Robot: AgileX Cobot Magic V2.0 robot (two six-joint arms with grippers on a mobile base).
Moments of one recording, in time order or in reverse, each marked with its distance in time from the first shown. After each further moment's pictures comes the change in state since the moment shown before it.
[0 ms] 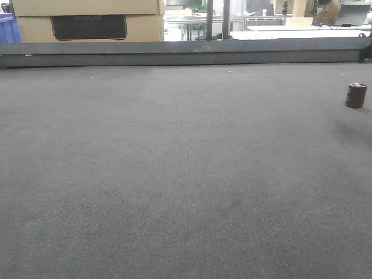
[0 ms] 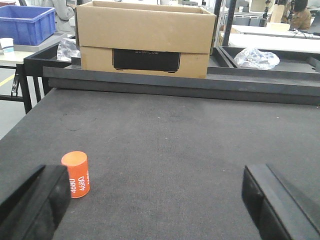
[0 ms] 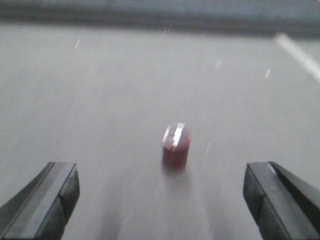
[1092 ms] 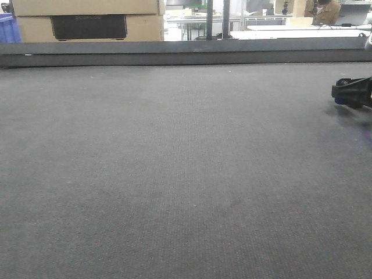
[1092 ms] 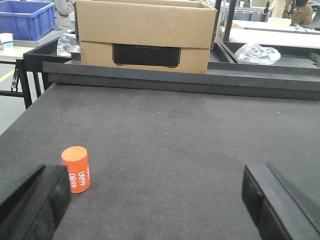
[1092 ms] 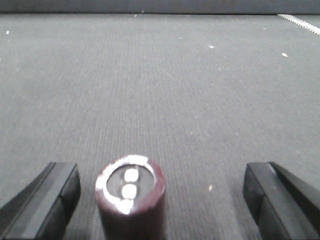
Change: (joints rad) left arm 0.000 0.000 0.000 0.000 0.015 0.000; right arm -0.060 0.630 -0.458 -0.030 -0.182 0.068
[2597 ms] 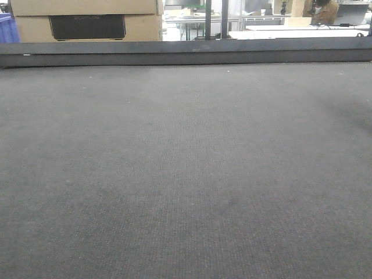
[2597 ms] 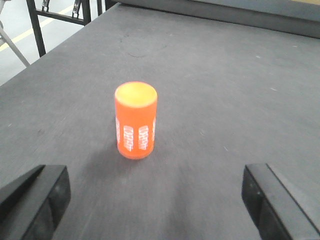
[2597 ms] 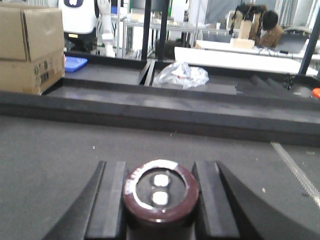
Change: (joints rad) left arm 0.186 0.917 0.074 -0.050 -0.789 0.000; right arm 0.086 -0.789 0.135 -0.092 0.472 0.011
